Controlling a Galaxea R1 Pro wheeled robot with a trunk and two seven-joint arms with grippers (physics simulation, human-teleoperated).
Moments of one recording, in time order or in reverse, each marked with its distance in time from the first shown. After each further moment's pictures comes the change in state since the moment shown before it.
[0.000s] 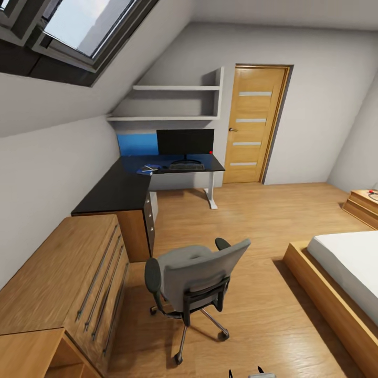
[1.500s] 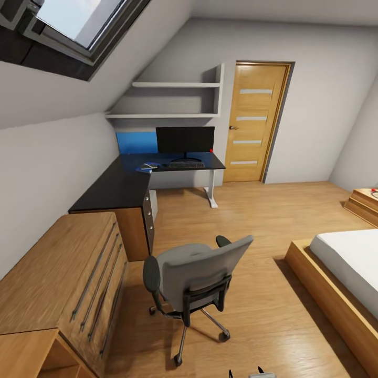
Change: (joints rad) left arm 0.000 -0.006 0.006 0.003 0.008 0.005 0.010; right arm 0.000 0.000 0.000 0.001 -0.001 0.001 0.000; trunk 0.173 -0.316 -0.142
